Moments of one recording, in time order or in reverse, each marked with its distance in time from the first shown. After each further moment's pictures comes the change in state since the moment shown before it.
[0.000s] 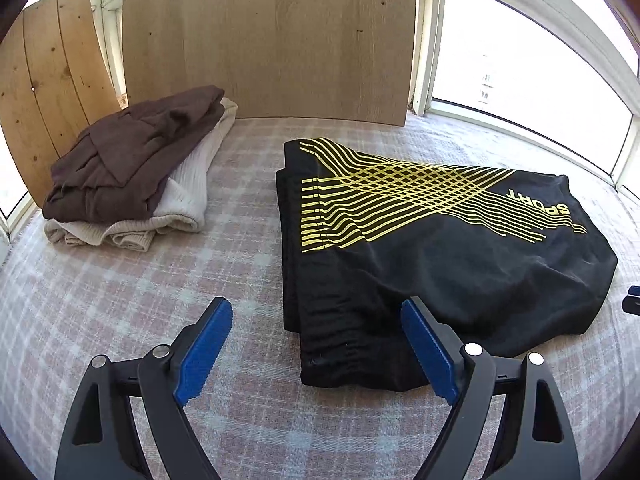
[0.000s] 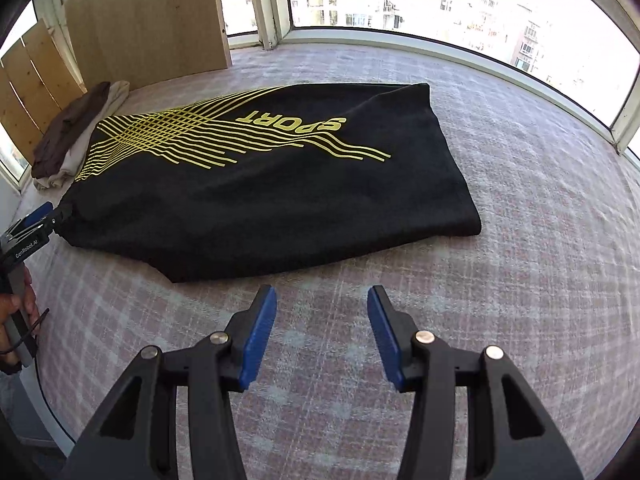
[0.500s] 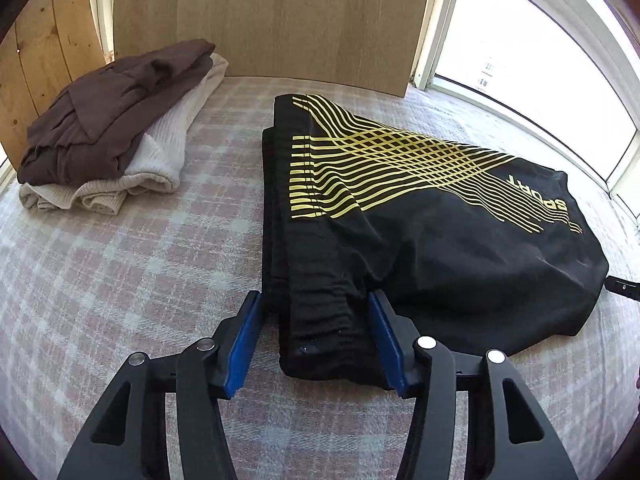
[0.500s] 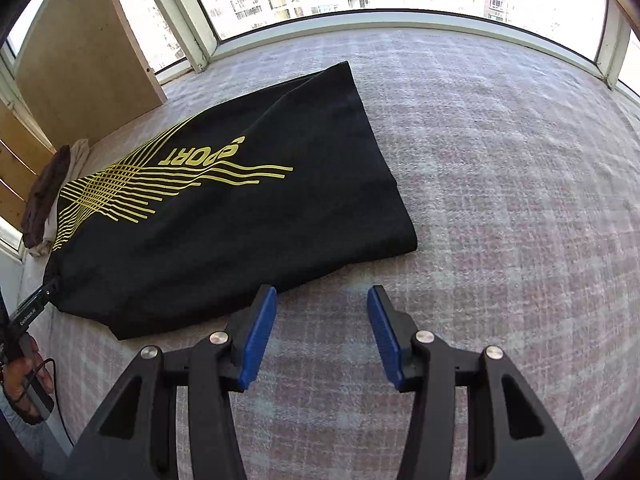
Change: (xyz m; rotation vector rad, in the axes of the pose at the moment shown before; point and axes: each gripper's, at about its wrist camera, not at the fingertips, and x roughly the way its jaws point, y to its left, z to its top) left arm 0.008 0.001 -0.006 -0.083 0.114 -0.072; right arm 0.028 -0.084 0.014 0.213 0.008 0.039
